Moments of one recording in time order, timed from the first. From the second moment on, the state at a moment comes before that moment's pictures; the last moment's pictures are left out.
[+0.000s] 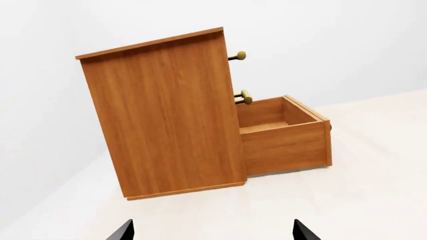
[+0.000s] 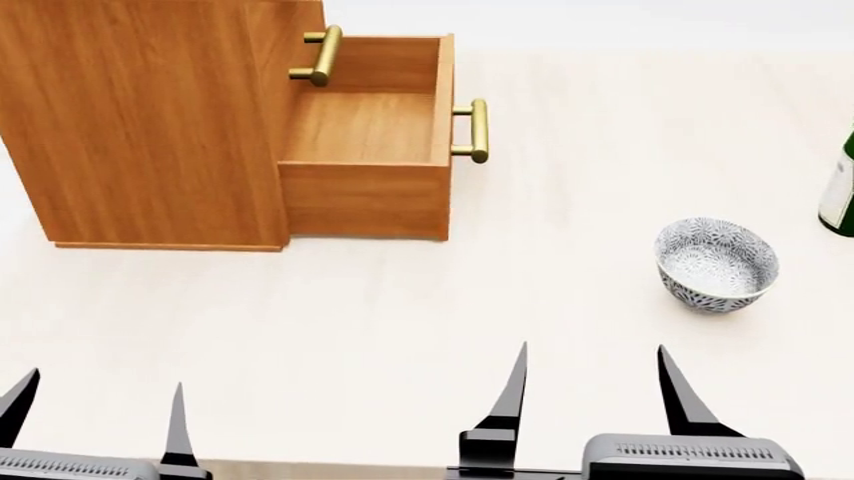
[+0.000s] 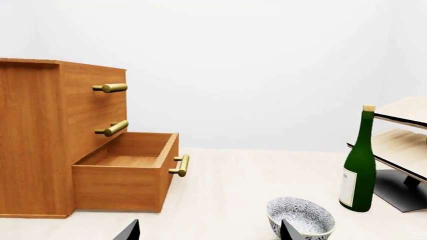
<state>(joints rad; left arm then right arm) -0.04 -0.18 0.19 0.51 0.02 -0.47 -0.22 0.09 0.18 -0.12 -0.54 0.13 0.43 0.22</state>
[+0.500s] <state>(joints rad) -0.05 -0.19 0.21 0.50 0.00 -0.47 -0.24 0.09 0.19 -0.13 -0.53 0.15 0.42 0.24</state>
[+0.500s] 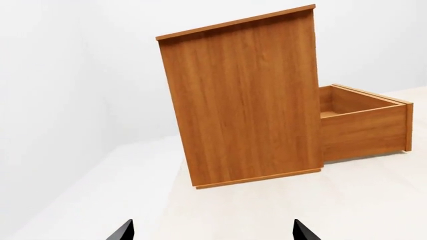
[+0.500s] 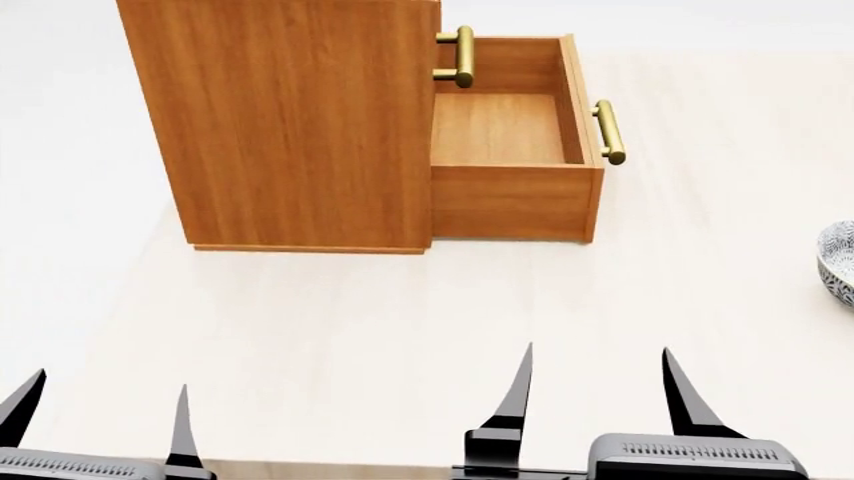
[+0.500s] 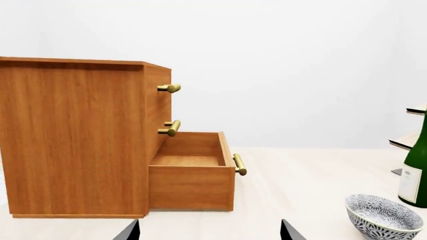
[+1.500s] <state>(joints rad) -0.04 -0.22 0.24 0.49 -0.03 -0.45 -0.27 0.10 0.19 -0.10 -0.54 0.26 0.47 0.28</state>
